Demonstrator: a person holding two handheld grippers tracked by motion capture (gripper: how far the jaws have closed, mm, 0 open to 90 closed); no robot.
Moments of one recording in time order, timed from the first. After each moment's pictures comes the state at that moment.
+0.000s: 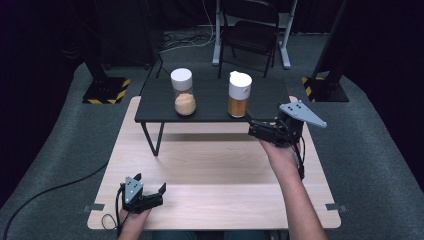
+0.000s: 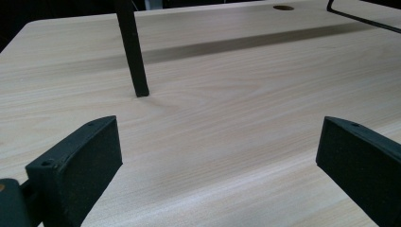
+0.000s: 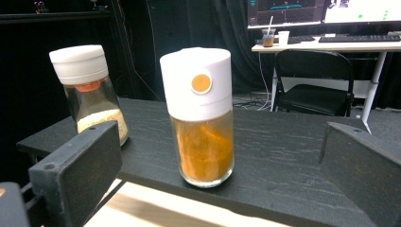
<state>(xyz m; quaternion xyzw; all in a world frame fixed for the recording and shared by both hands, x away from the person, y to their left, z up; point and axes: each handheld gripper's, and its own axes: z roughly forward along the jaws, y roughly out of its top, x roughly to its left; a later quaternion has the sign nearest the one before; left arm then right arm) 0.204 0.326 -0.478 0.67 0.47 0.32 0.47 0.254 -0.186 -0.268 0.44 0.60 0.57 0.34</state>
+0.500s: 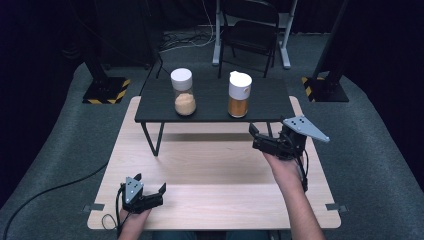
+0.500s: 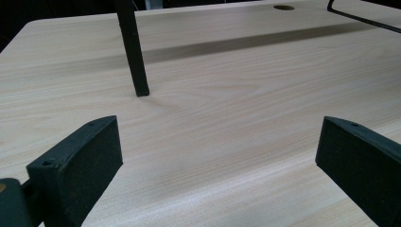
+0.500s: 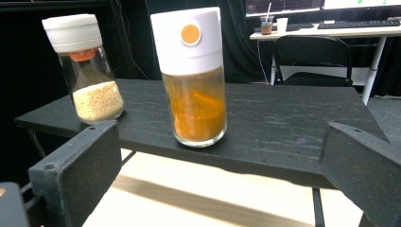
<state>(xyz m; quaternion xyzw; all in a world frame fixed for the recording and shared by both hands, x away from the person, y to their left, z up) 0.204 0.326 -0.478 0.67 0.47 0.32 0.47 0.239 -0.197 -0.291 0.45 0.61 0.56 0.33</state>
